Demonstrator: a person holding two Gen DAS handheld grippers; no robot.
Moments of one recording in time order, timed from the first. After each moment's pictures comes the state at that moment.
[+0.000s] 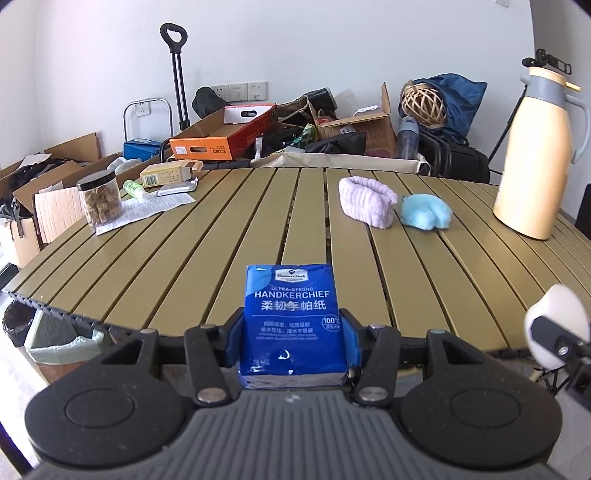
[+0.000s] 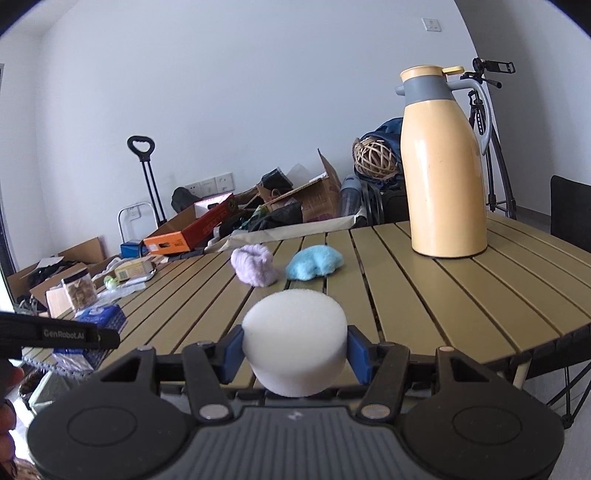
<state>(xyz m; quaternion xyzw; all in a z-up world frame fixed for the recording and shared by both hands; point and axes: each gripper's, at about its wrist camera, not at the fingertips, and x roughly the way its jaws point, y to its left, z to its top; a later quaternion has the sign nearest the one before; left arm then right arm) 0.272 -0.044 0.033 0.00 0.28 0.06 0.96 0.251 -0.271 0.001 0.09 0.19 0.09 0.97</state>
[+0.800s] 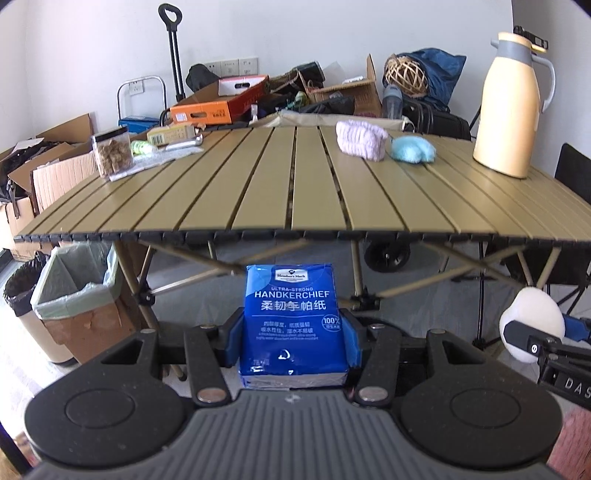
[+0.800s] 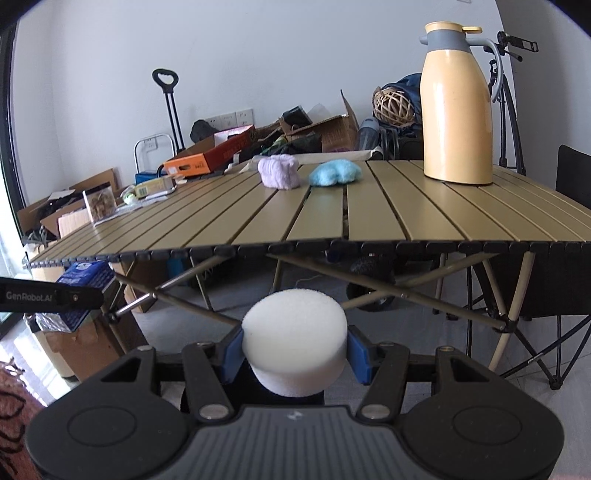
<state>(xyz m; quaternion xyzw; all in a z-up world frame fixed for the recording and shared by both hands) 0.185 -0.011 -0.020 0.01 0.32 0.03 0.95 0.180 -0.244 -0.051 0.04 0.27 0.11 0.96</state>
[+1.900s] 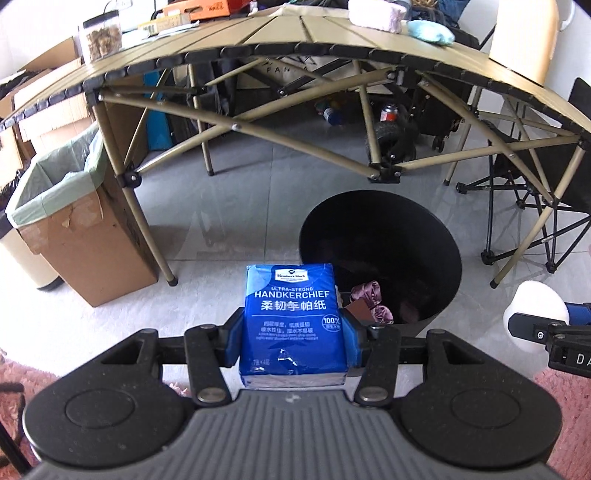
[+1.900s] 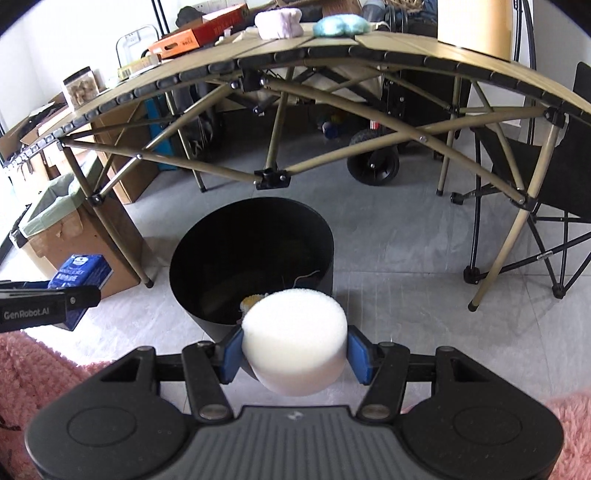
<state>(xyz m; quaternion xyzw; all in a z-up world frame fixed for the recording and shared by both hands) 0.172 0.020 -0.120 0.00 0.44 0.02 0.90 0.179 -0.219 -0.129 0.03 0.45 0.10 0.89</state>
